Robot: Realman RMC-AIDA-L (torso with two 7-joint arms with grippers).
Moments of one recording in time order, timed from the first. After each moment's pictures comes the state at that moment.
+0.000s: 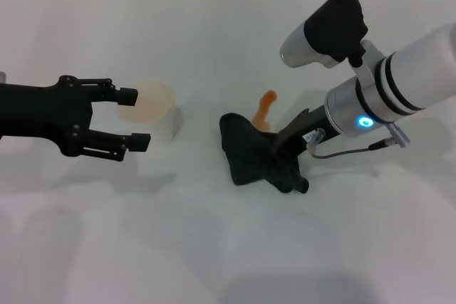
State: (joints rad) left arm -0.91 -2.03 2.85 -0.82 -0.10 2.02 -1.14; right arm 0.69 2.02 -1.77 -1.04 -2.15 -1.05 2.53
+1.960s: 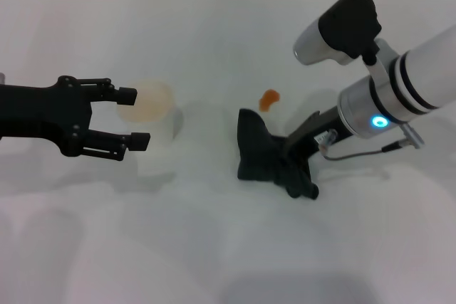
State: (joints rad) left arm -0.91 -2.03 2.85 -0.83 -0.11 2.02 -1.14; right arm 0.67 2.02 -1.72 -1.07 -2.17 -1.12 2.53
